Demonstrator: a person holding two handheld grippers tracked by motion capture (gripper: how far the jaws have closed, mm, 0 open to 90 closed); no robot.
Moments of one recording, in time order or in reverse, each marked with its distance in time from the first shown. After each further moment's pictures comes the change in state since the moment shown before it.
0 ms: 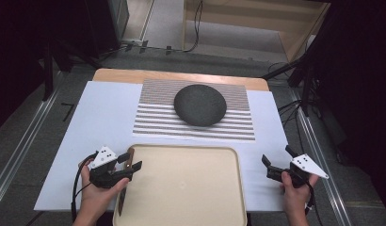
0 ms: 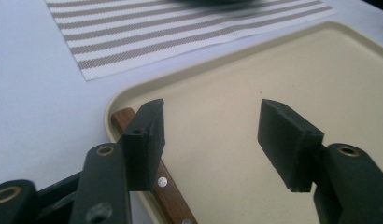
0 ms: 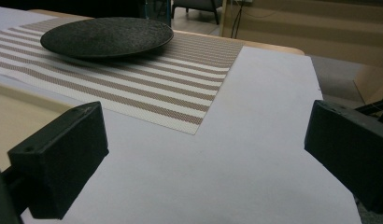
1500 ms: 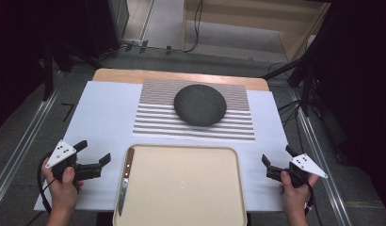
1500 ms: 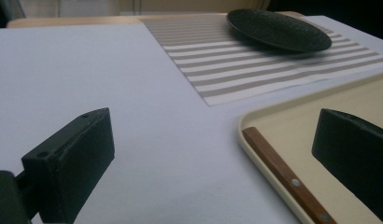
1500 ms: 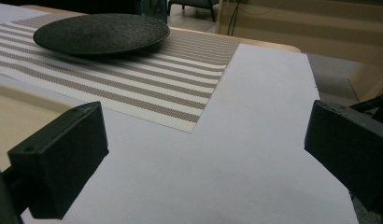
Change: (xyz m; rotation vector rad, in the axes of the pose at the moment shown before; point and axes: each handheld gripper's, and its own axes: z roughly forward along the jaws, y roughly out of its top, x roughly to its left) left arm 0.077 -0.016 -0.047 -0.192 0.159 -0.034; right arm 0.001 0.000 0.001 0.009 -0.017 -0.002
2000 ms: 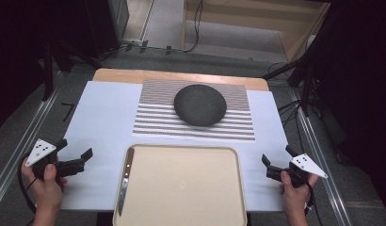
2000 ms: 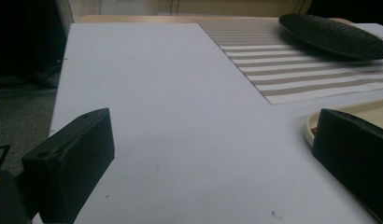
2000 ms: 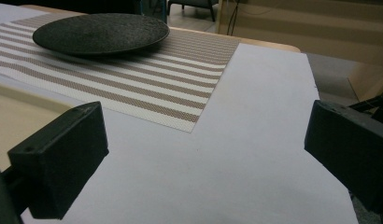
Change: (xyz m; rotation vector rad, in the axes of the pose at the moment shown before) left arm 0.042 -0.007 -0.017 -0.011 0.112 -0.062; right arm 0.000 0.000 0.000 0.001 -0.002 0.002
